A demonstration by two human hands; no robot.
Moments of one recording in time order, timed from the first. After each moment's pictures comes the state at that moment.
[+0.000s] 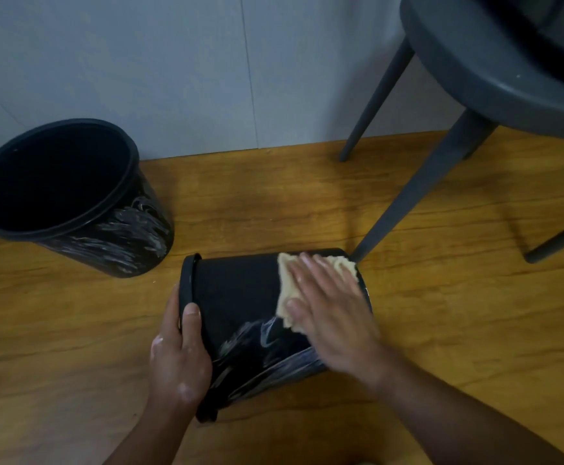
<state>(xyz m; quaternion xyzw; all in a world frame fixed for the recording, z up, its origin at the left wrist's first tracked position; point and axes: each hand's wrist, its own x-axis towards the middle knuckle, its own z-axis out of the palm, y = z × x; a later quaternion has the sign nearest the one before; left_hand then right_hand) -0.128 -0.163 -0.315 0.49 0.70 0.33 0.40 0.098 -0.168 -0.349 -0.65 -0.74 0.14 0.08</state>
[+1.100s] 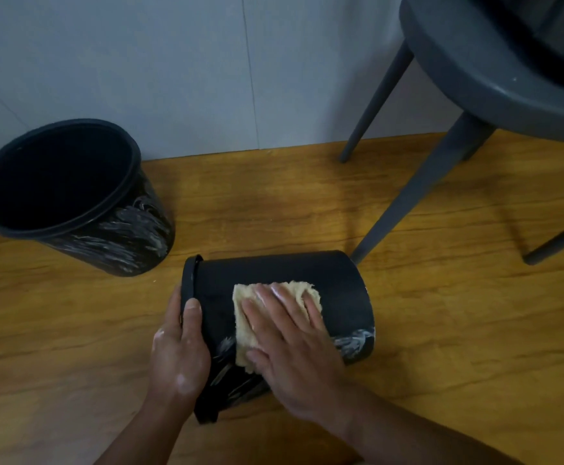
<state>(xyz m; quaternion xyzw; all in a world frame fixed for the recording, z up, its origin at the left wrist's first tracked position) -0.125 -0.160 -0.309 0.47 0.70 0.34 0.41 0.045 -0.203 -0.351 -0.58 -0.80 0.12 0.09</state>
